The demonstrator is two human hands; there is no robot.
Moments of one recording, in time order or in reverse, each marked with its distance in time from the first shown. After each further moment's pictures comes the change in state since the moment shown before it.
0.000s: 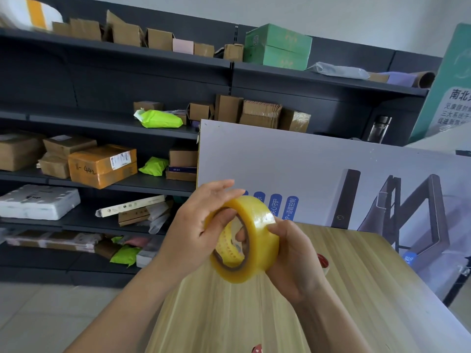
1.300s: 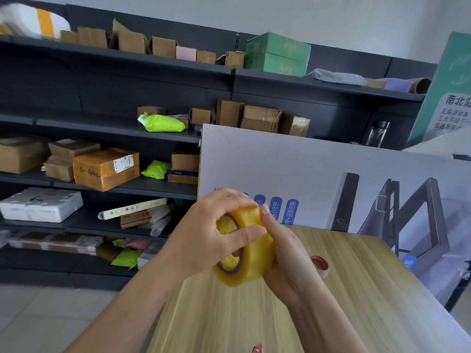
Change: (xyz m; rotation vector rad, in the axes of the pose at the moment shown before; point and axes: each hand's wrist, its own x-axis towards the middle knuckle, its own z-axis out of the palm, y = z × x) left_hand 0.001 0.032 -0.009 0.082 -0.212 -0.108; right_hand -0.008 -0.002 0.019 -0.068 0.210 0.123
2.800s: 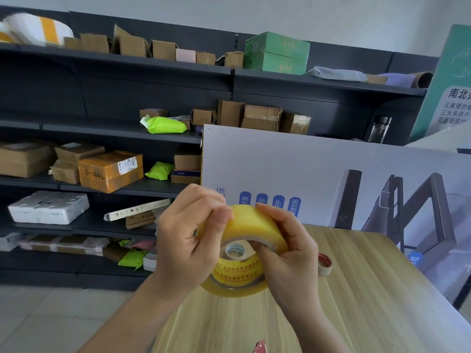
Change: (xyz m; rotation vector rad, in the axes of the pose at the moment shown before) left_hand -0.016 0.015 0.006 0.011 0.597 0.382; right_hand -0.018 0.020 -0.002 -0.489 0.193 -0.846
